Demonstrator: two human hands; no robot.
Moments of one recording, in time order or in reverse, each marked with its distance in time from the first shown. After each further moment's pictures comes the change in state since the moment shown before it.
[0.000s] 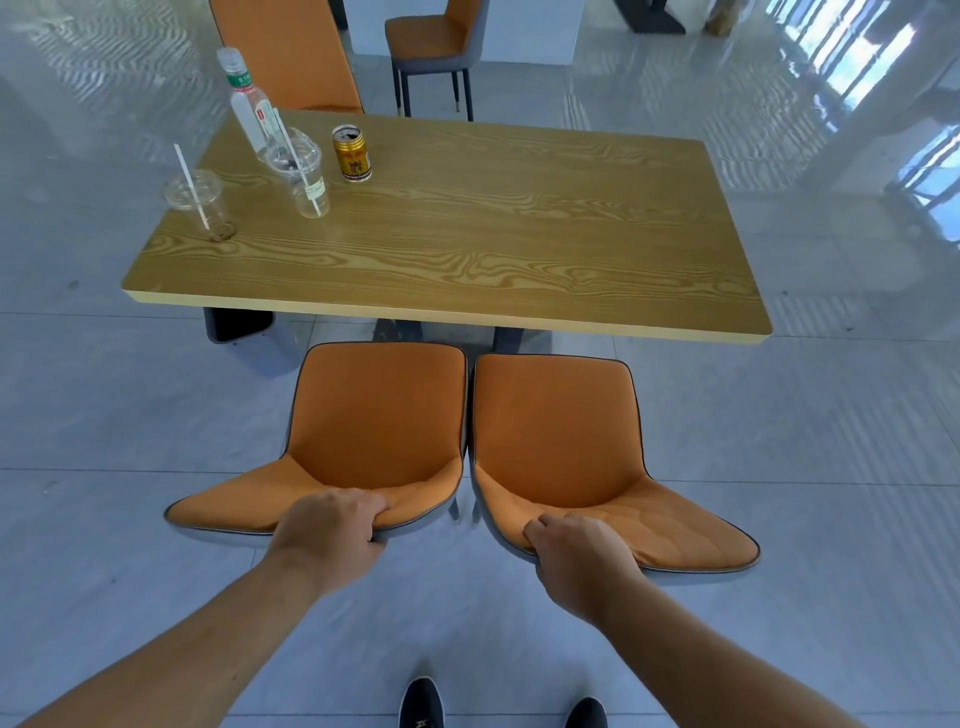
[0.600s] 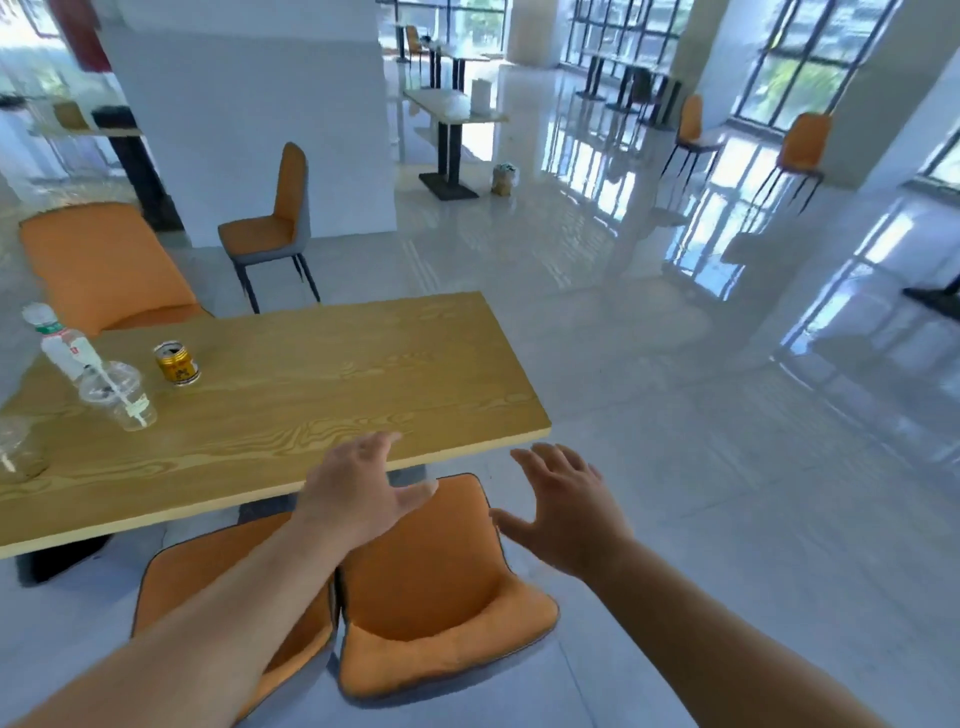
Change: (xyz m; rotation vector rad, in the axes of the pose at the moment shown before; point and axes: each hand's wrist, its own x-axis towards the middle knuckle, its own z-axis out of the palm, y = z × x) left_hand 0.130 0.251 -0.221 -0.153 0.106 0.112; right_hand -0.155 0.152 -0.194 0.184 0.538 0.484
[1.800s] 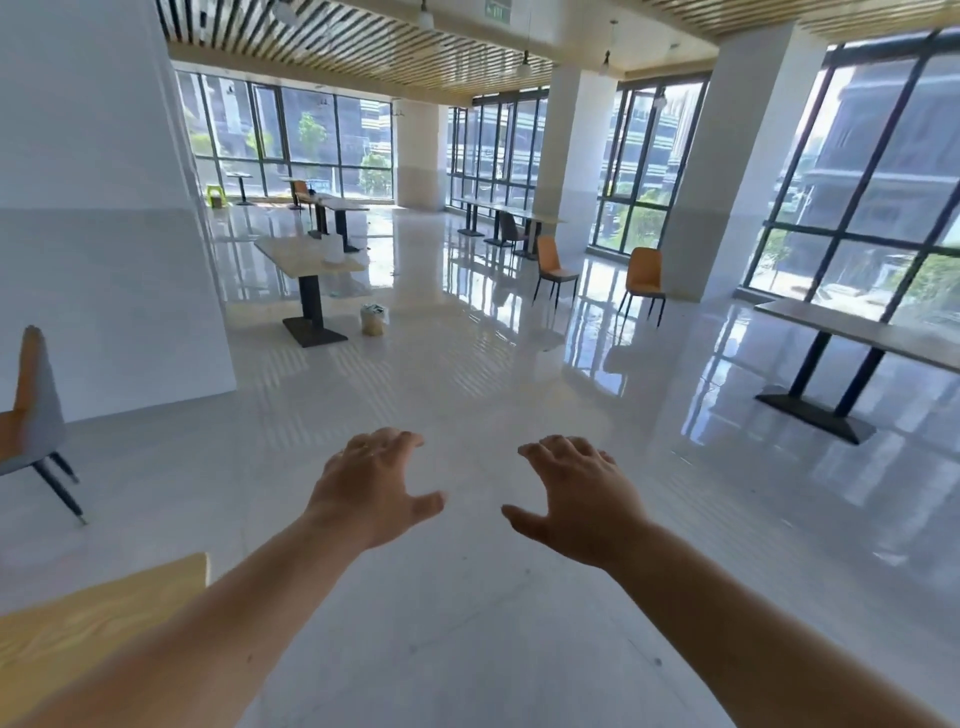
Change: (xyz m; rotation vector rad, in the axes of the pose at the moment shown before) left_hand 0.544 0.581 -0.030 0.080 0.217 0.384; right_hand 0.326 0.620 -0.292 -0.194 0.199 0.125
